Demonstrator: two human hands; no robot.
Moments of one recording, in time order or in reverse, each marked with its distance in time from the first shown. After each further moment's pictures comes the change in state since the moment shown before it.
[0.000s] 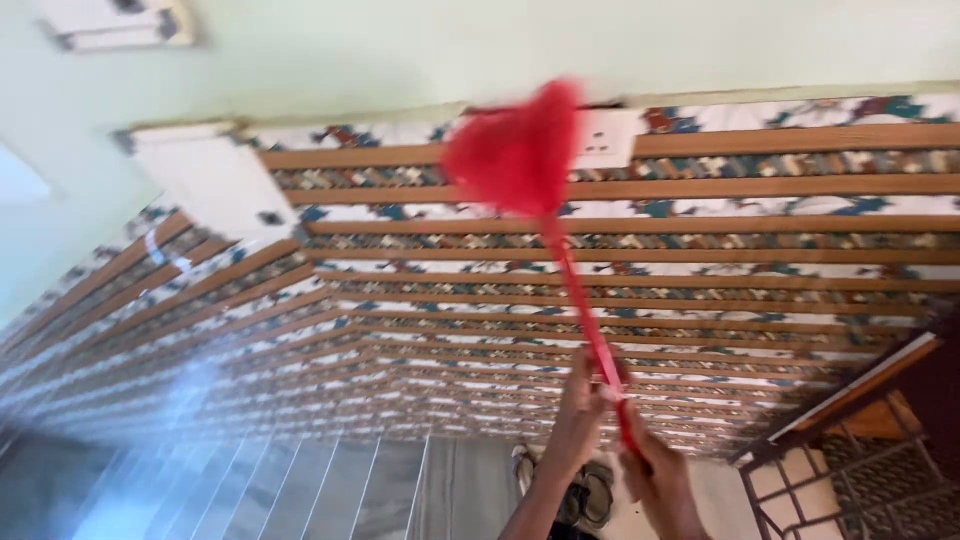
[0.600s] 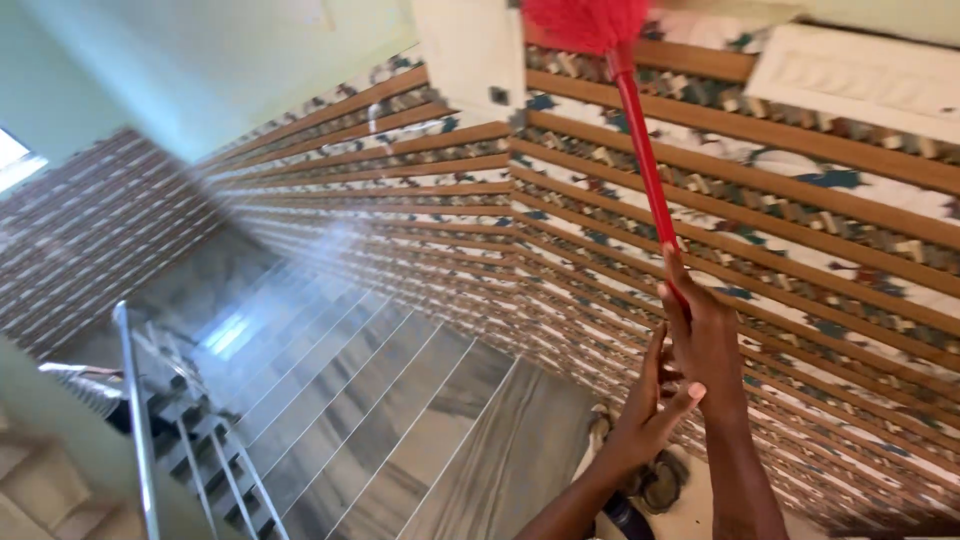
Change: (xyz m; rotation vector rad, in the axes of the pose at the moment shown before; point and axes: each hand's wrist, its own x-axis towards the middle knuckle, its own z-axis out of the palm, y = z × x) left_hand -0.085 0.049 -0.050 0.442 0.212 0.157; right_hand 0.126 -0.181 0.111 -0.338 -0.050 -0.444
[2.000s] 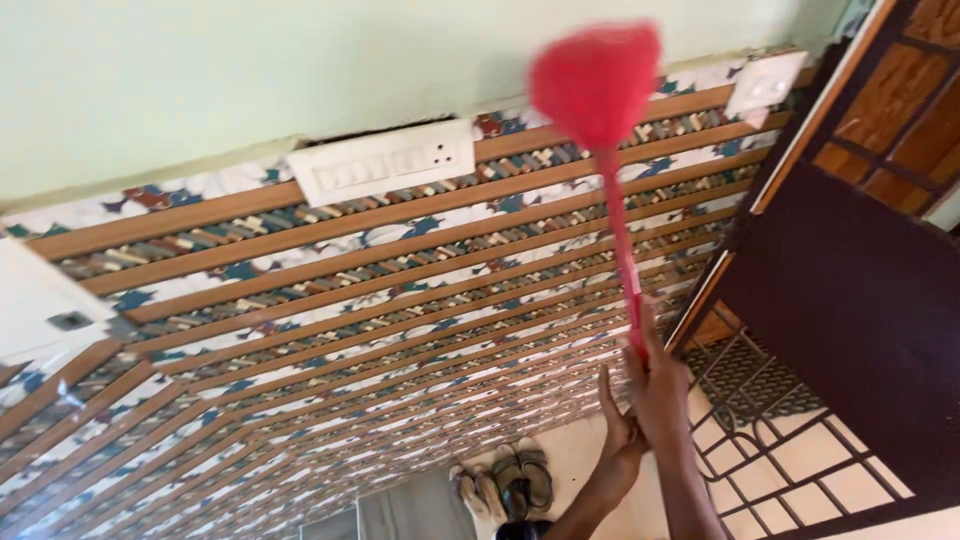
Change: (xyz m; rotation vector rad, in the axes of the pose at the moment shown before) left_hand -0.051 -0.138 0.179 -0.649 -0.747 -0.440; right_hand -0.152 0.093 -0.162 -0.284 0.557 0.642
